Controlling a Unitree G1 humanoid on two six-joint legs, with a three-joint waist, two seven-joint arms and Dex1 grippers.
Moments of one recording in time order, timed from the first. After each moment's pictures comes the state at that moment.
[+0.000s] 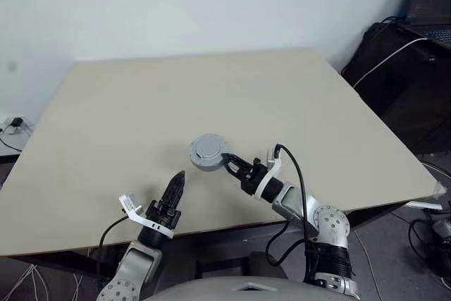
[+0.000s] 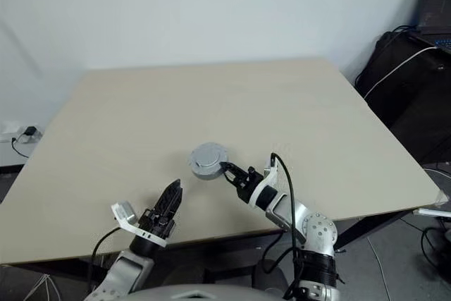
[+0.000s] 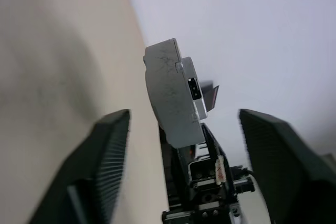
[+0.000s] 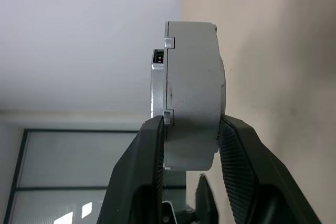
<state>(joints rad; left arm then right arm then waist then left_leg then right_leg) 0.49 -0.11 0.13 -0.32 -1.24 0.56 -0.38 -0.08 0.08 -0.24 0.00 1.42 1.09 -0.03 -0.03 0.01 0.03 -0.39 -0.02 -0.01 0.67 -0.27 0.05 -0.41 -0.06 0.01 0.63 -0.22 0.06</state>
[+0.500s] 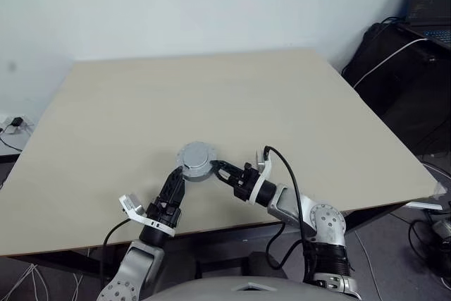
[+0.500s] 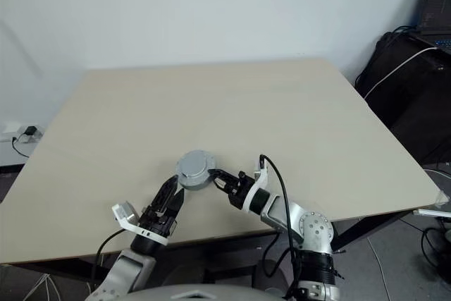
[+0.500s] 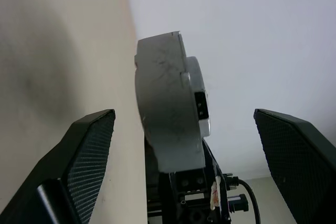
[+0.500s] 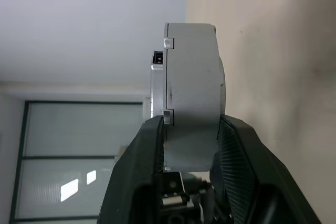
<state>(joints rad) 0.49 -0.11 0.11 -0.31 -1.34 0.55 -0.33 -0.06 0.04 -0.17 0.00 1.50 1.16 -0.08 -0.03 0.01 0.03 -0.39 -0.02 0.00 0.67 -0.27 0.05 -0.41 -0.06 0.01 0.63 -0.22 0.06</state>
